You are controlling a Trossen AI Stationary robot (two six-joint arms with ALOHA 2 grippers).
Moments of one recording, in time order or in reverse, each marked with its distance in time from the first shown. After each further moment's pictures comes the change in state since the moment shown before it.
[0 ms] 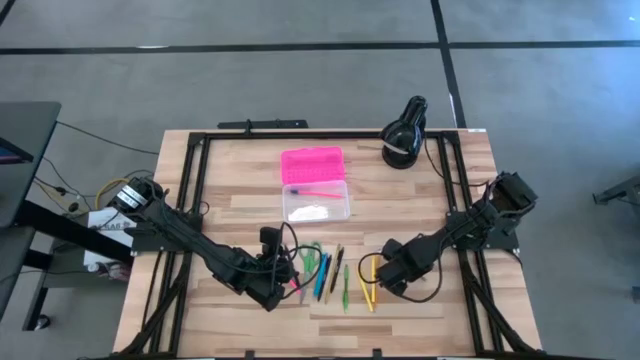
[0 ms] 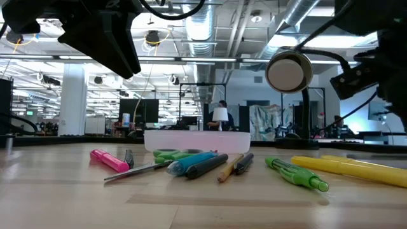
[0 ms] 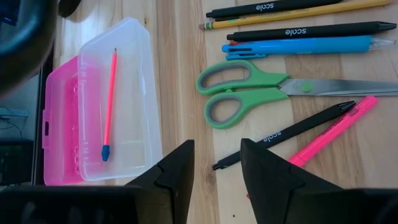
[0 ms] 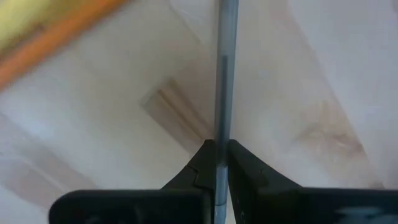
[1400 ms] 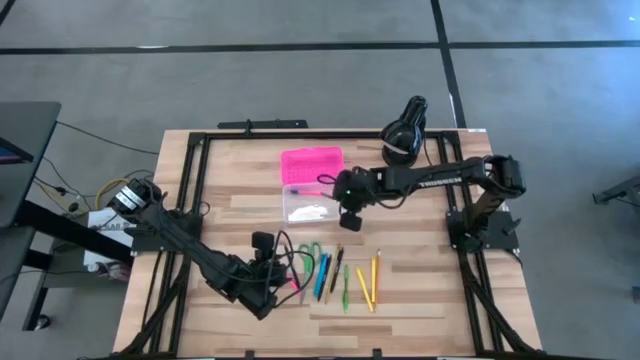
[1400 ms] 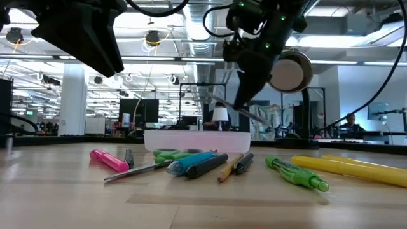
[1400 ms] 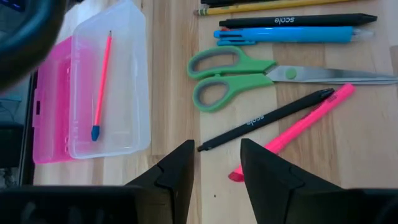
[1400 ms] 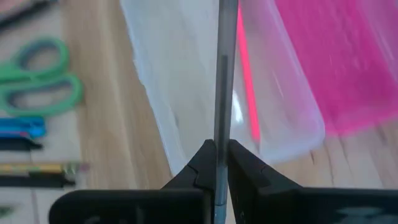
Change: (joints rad) left arm -0.061 0.000 0.000 -0.075 -0.012 -0.159; right arm -0.619 -0.003 0.232 0.442 0.105 -1.133
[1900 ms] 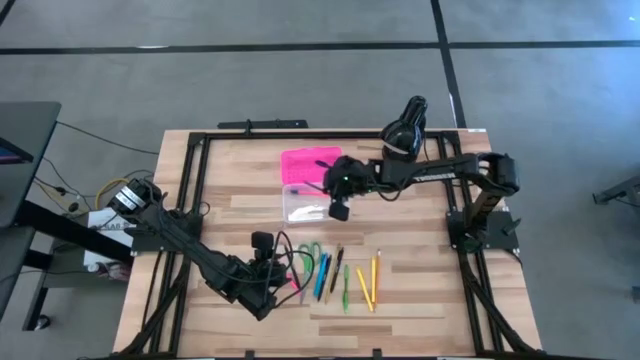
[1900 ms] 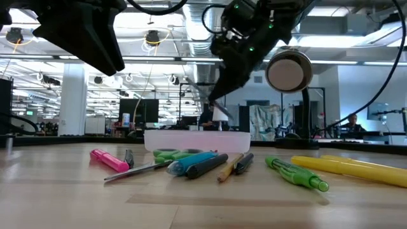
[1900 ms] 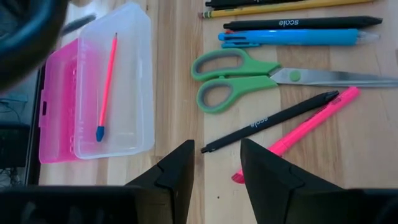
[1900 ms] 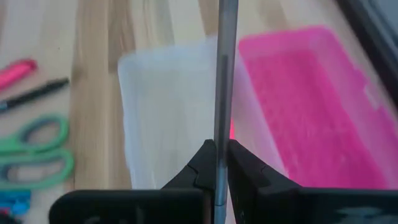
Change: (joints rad) left arm -0.005 0.000 0.000 -0.001 -0.016 -0.010; right arm -0.073 0.051 0.004 0.289 -0.066 -0.116
